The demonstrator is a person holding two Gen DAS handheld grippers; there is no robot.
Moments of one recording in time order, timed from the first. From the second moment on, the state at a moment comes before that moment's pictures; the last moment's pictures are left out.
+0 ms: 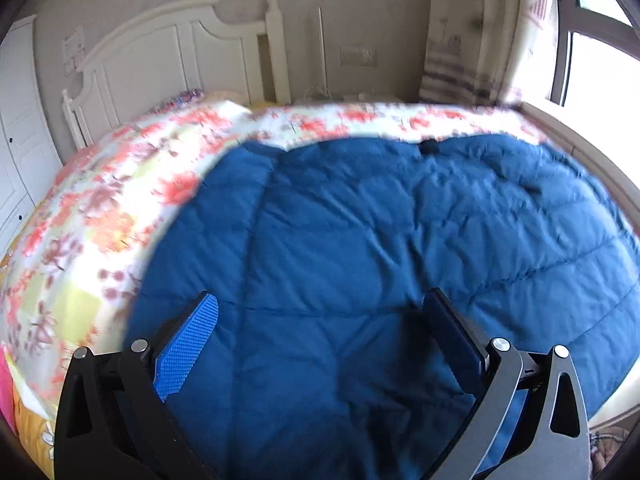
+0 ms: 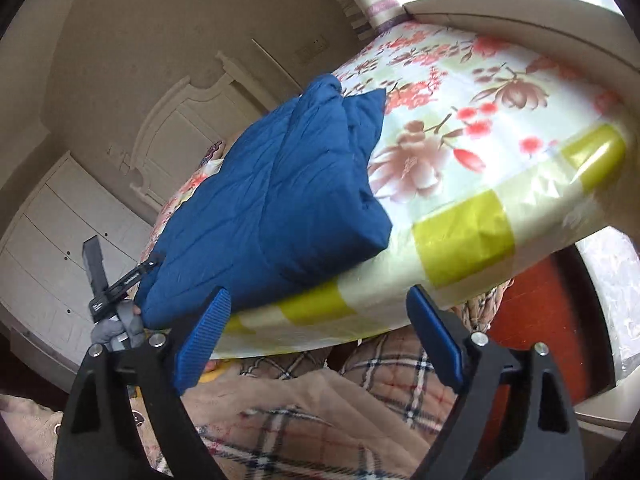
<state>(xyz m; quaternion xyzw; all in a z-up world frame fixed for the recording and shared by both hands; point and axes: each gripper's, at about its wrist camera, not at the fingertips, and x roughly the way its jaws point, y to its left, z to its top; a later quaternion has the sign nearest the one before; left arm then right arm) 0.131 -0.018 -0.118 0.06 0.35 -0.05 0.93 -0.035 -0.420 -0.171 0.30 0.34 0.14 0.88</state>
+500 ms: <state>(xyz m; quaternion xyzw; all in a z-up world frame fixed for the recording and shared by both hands) 0.127 -0.016 -0.130 0.07 0.34 -0.06 0.94 0.067 -0.353 -0.144 0.26 0.35 0.10 0.90</state>
